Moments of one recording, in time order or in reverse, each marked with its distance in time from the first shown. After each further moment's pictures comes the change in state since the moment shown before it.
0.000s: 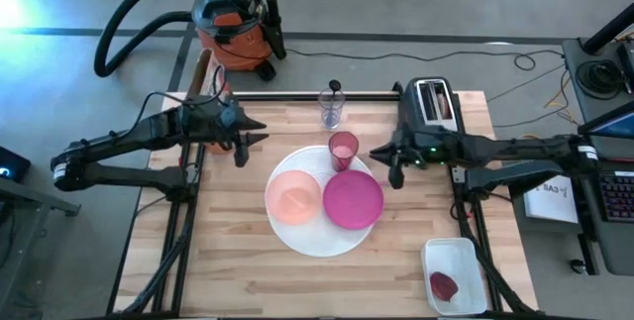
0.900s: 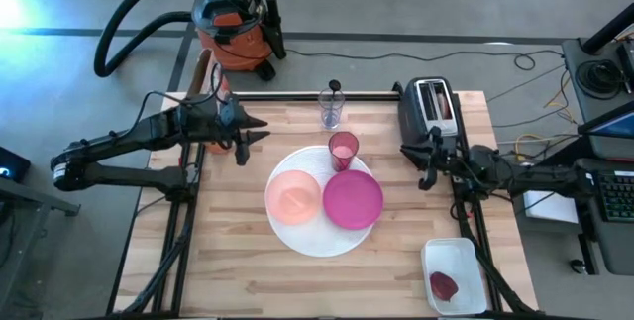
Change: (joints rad) left arm 0.000 0.000 0.000 0.052 -0.001 -0.012; right arm 0.001 -0.608 -0.573 0.482 0.131 0.005
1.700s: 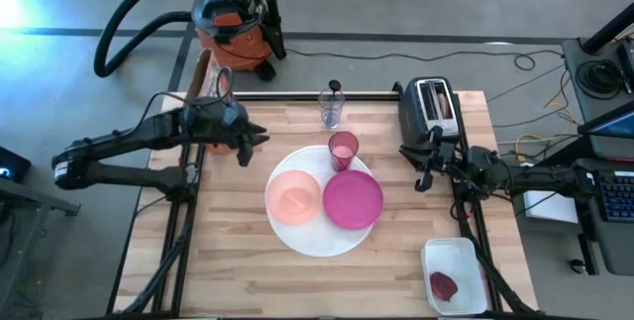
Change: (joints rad) left arm -0.008 0.031 0.000 -0.103 -0.001 -0.216; right arm -0.001 0.015 -0.021 0.023 0.004 -0.212
